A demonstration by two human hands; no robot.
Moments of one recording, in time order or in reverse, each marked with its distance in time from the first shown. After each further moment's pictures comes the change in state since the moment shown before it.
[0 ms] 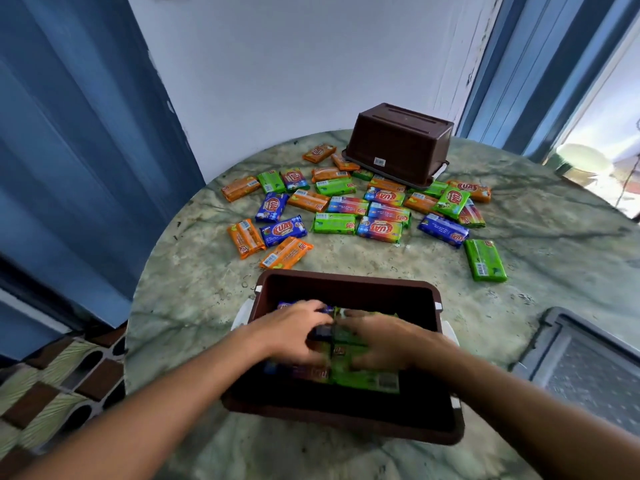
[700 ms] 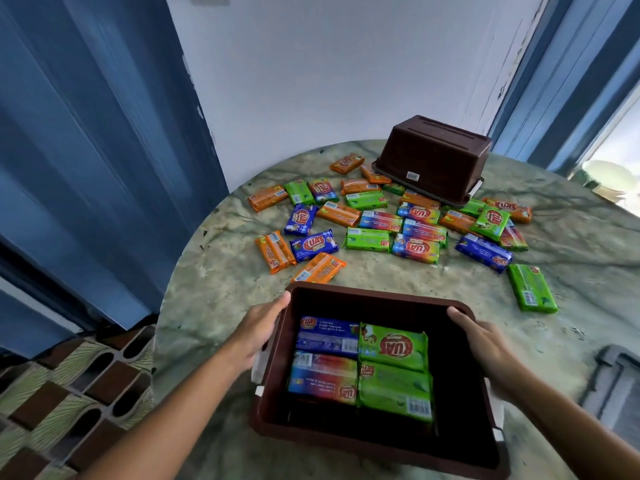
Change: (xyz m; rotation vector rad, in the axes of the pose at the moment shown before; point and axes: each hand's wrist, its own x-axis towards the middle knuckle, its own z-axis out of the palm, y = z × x) left_hand -0.035 -0.082 -0.018 -1.294 0.486 -0.590; right_hand 0.000 0.054 -0.001 1.208 0.548 0.772
